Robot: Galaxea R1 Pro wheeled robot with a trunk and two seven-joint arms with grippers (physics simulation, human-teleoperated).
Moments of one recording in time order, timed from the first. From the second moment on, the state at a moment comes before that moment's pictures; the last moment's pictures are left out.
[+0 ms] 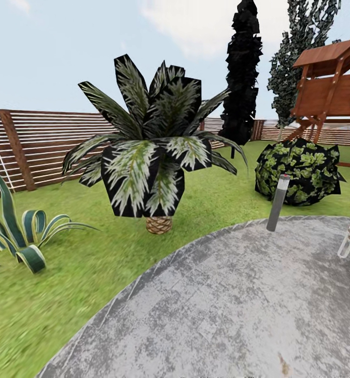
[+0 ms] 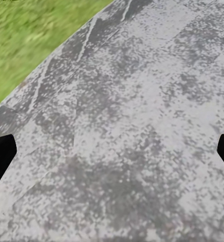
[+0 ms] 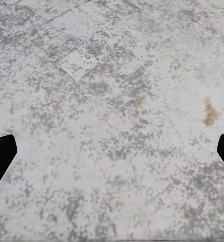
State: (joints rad) left arm -0.13 0.10 0.02 -0.35 0.04 -0.42 0.00; right arm -0.07 -0.06 -0.01 -0.45 0.00 -0.39 0.00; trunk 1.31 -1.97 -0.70
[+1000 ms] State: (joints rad) left arm -0.13 0.10 0.02 -0.35 0.04 -0.42 0.00; right arm -0.07 -0.06 -0.01 -0.45 0.00 -0.39 0.00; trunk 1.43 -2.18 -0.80
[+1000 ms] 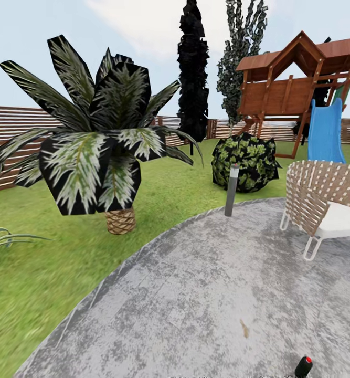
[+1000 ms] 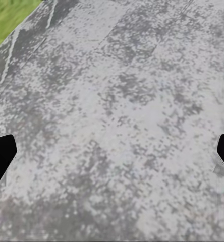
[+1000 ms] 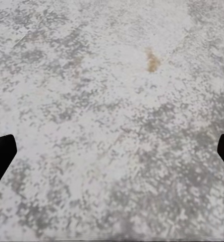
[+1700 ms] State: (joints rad) left arm -0.13 0.09 0.02 -0.35 0.03 -0.42 0.00; right arm -0.07 -0.06 -0.01 -0.45 0.00 -0.39 0.00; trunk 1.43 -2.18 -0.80
